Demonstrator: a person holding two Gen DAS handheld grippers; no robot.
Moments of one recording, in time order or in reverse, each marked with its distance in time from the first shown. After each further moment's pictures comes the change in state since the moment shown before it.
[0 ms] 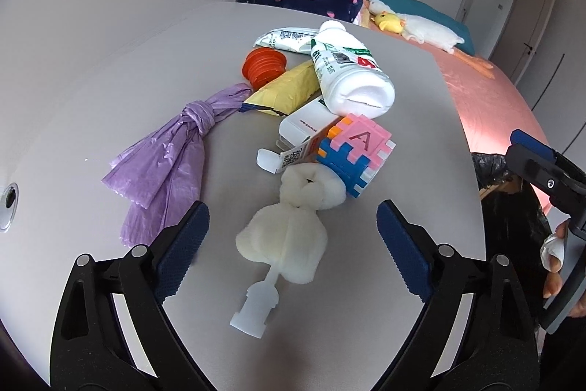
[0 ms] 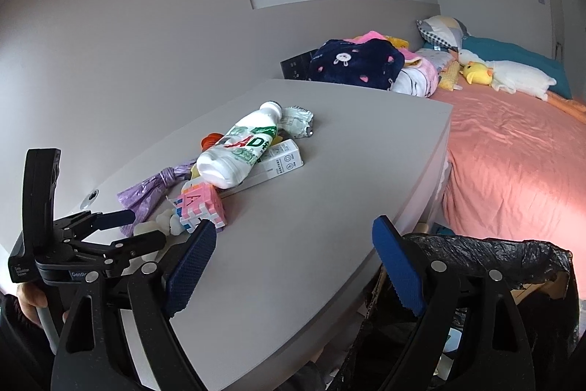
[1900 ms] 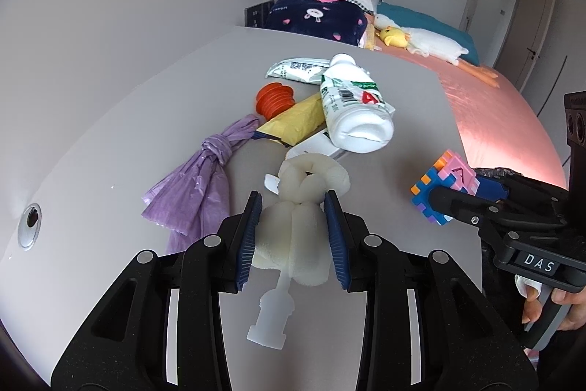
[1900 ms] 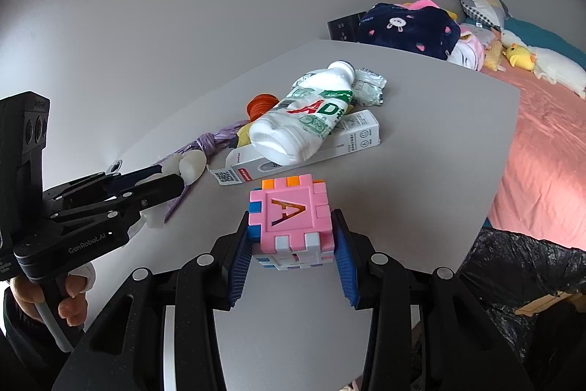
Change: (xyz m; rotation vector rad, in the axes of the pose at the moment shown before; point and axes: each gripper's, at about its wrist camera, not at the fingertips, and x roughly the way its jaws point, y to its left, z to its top) left arm -0.022 0.000 0.014 0.021 -0.068 0.033; right arm 0.039 0.037 0.004 -0.029 0.142 0.113
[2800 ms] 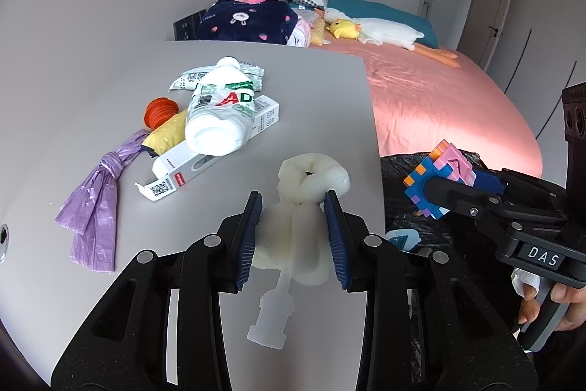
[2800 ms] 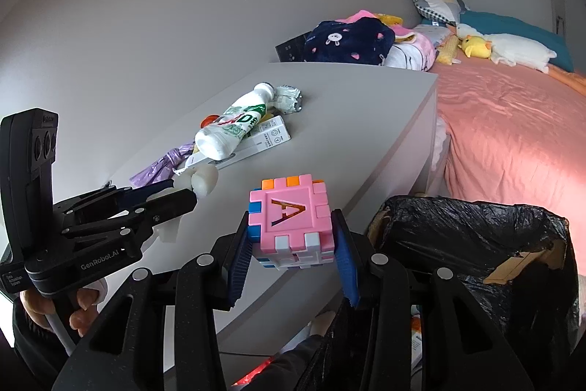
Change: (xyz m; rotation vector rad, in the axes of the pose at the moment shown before) left arm -0.006 -0.101 -0.007 0.107 -0.004 -0.111; right arm -0.080 -0.062 -0.037 0.106 -0.089 -0.070
